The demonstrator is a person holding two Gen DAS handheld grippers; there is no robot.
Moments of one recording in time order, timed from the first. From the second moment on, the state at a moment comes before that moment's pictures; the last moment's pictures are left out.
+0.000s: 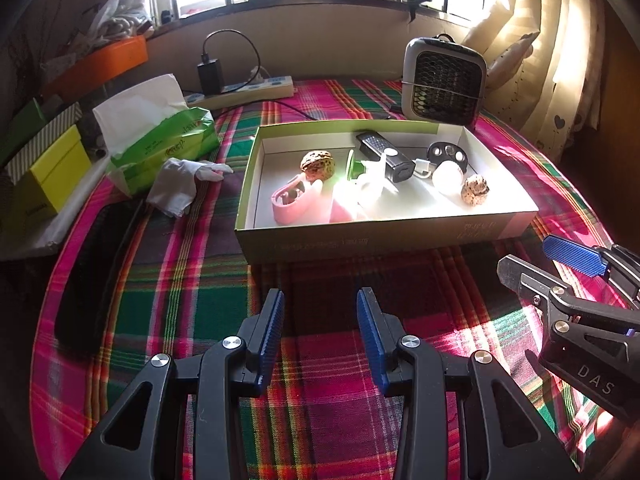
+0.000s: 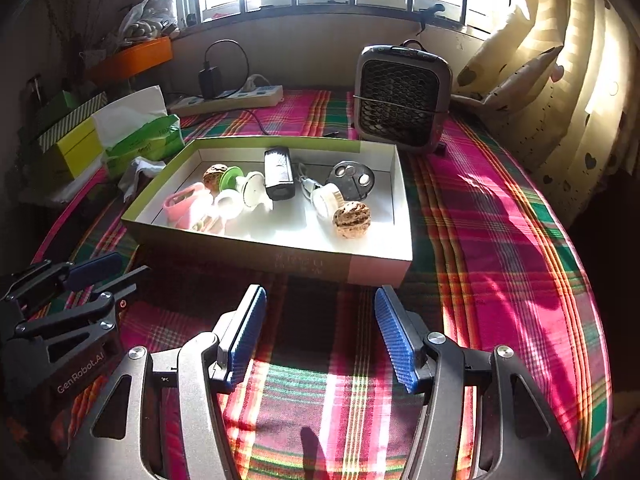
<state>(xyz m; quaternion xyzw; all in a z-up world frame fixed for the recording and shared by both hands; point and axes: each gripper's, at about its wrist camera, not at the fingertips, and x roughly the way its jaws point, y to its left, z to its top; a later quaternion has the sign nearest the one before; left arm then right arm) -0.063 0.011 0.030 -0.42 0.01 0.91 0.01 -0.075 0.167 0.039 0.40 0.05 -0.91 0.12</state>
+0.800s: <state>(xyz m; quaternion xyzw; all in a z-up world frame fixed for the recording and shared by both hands) -0.030 0.019 0.014 -0.42 0.00 0.91 -0.01 -0.038 0.178 0.014 0.43 0.04 -0.89 0.10</state>
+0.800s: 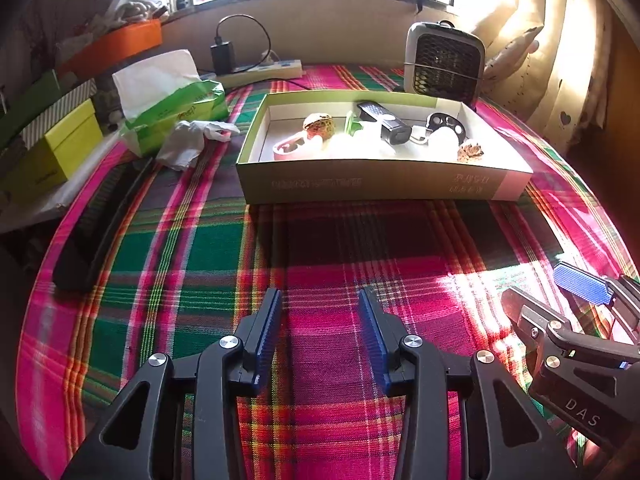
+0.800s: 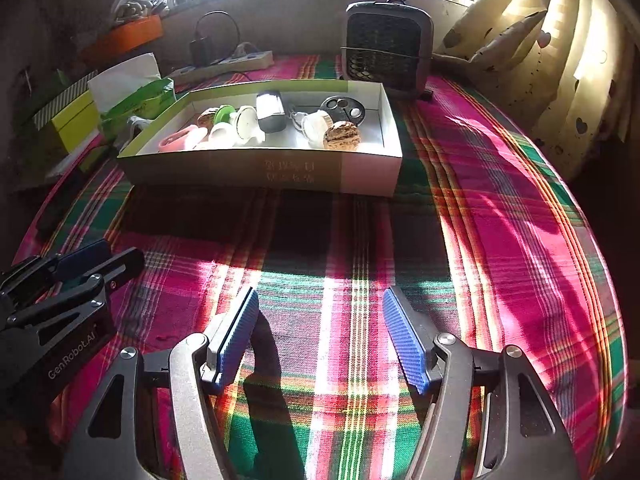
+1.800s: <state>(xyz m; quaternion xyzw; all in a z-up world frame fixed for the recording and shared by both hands) -0.026 0.020 0.013 -0.42 0.00 0.91 -0.02 -0.032 0.180 0.011 0.42 0.04 -0.90 0.09</state>
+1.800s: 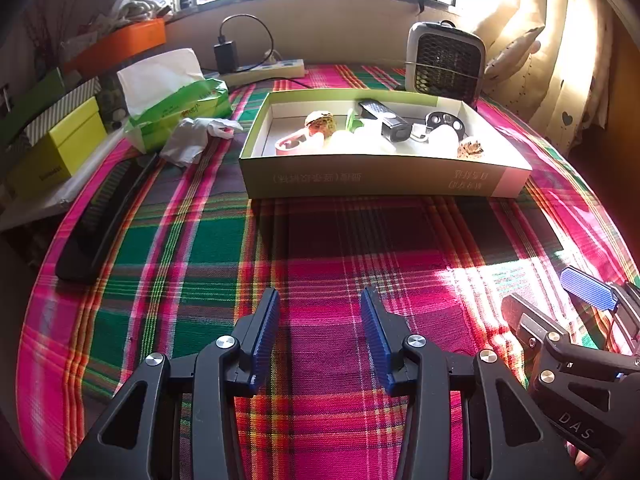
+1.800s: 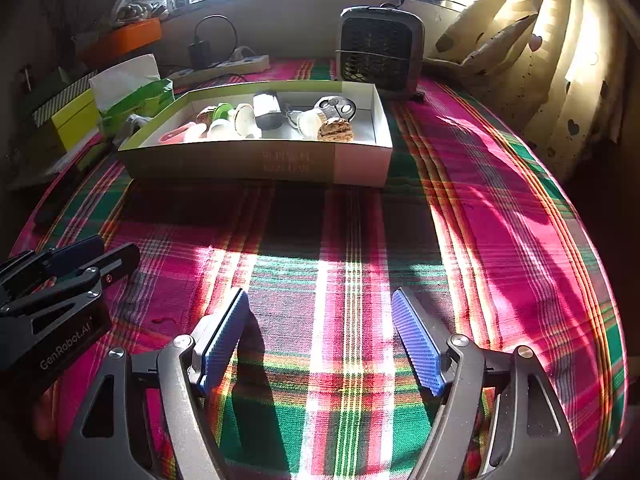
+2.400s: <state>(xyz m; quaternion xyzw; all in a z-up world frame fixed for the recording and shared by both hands) -0.026 0.020 0.013 -0.42 0.00 0.91 -0.02 -0.032 0.179 0.011 0.42 0.04 -0.90 0.09</state>
